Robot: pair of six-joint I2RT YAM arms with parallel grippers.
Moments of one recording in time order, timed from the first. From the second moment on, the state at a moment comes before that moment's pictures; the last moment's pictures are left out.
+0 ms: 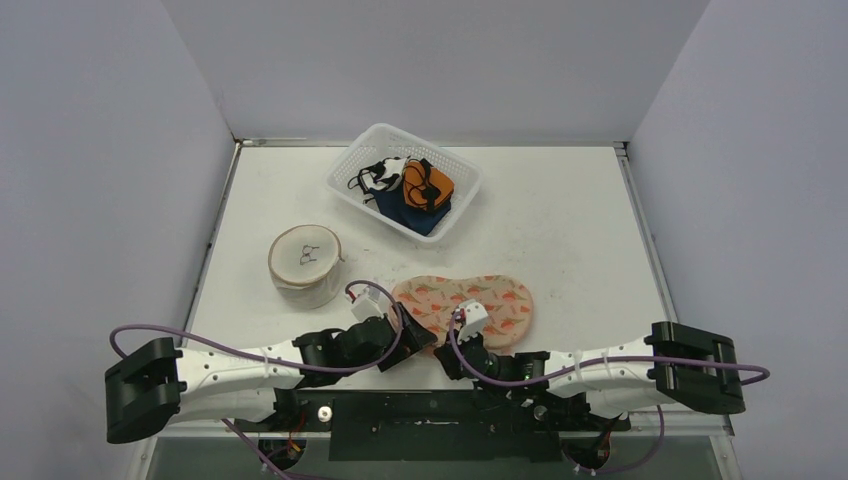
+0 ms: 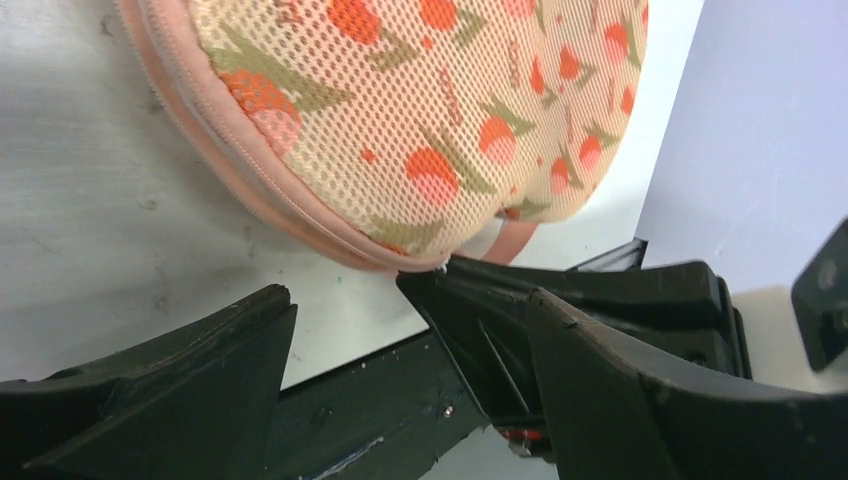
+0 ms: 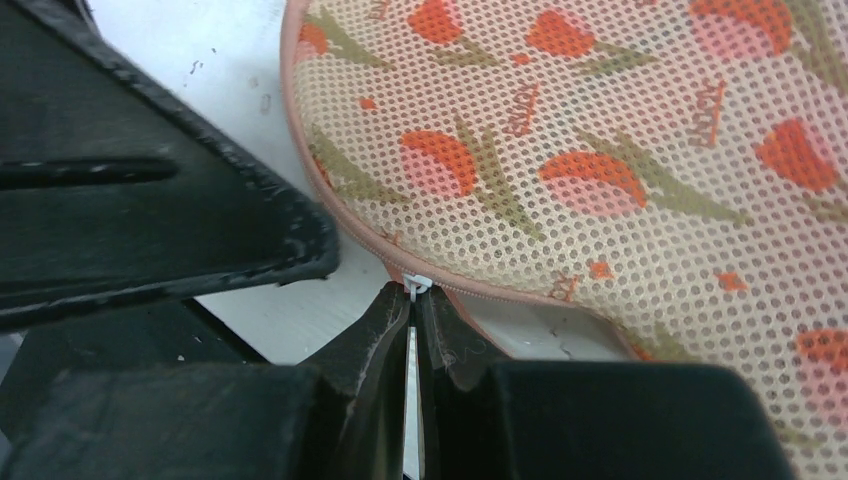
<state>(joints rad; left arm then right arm) -1.21 1.03 0.38 -0.01 -0.30 -1.47 1.40 1.19 0.31 0.25 0.55 0.76</state>
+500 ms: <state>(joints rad) -1.10 1.12 0.37 0.02 -0.34 -1.51 1.40 1.25 0.32 0.35 0.51 0.71</state>
